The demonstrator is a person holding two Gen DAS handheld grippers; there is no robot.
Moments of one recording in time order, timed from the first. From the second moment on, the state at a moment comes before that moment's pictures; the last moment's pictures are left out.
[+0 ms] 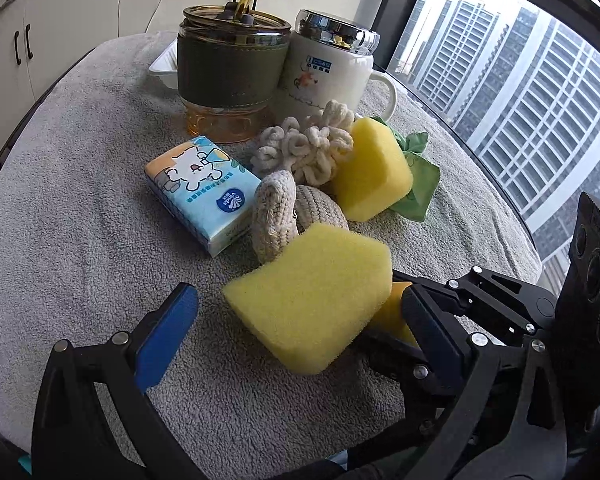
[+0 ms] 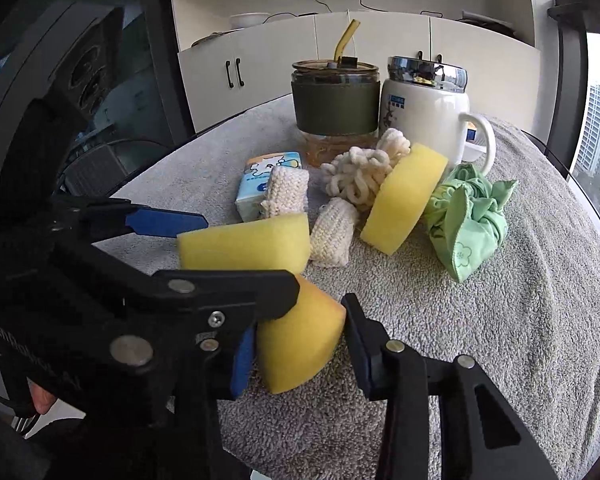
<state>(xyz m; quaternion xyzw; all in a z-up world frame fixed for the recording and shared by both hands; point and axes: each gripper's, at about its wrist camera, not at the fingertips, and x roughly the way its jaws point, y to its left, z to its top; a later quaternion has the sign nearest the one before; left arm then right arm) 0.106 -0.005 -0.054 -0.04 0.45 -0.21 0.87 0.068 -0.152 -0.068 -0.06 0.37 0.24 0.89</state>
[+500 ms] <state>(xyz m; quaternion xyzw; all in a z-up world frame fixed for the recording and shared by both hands) 0.100 -0.005 -0.057 -0.07 0.45 -0.27 0.85 0.064 -0.160 -0.066 -0.07 0.38 0.27 0.88</state>
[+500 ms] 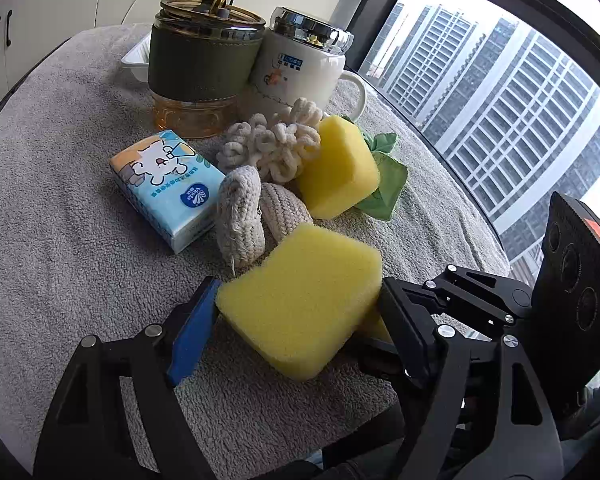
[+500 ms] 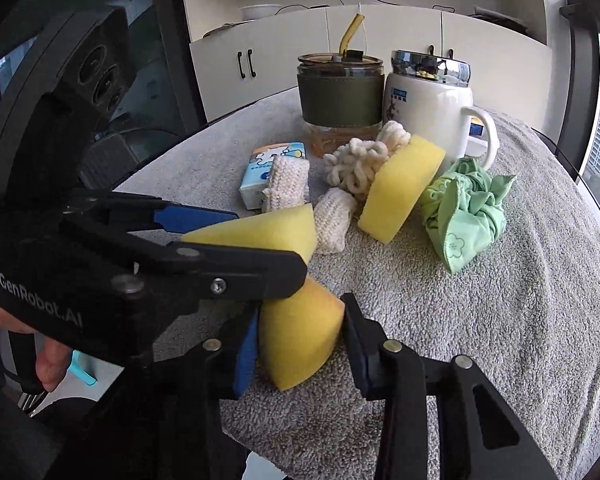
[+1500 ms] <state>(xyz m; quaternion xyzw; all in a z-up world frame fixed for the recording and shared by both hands) 0.085 0.023 -0.057 -0.06 0.42 -0.22 0.88 0.056 -0.148 -0.055 -0.10 0.39 0.24 0.88</state>
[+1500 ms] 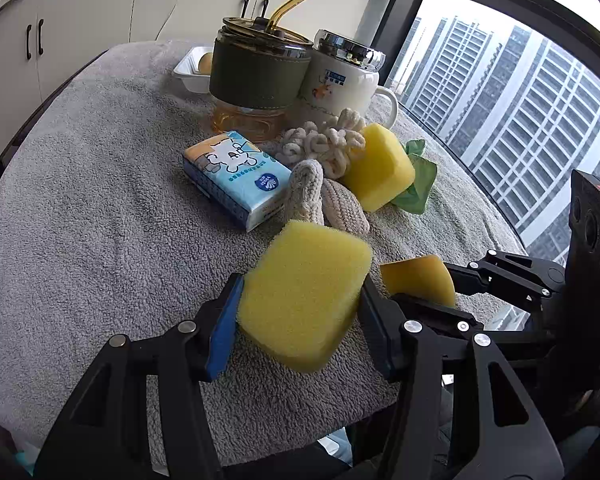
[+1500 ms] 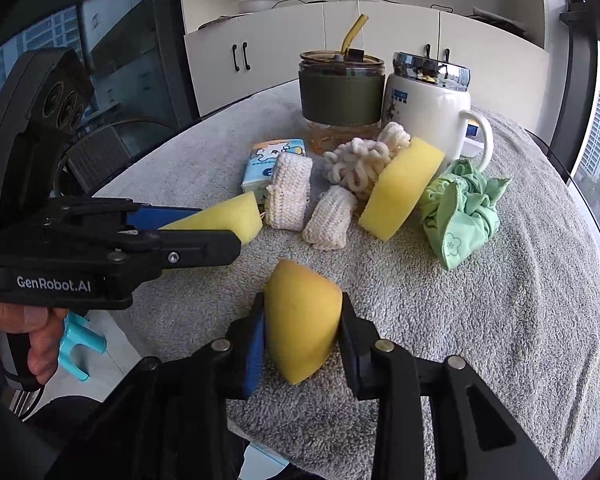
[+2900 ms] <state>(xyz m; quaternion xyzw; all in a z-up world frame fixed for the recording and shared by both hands) 0.181 0.101 0.052 0.03 0.34 -0.15 0.93 0.165 -0.262 0.058 -0.10 0.35 0.13 0.92</state>
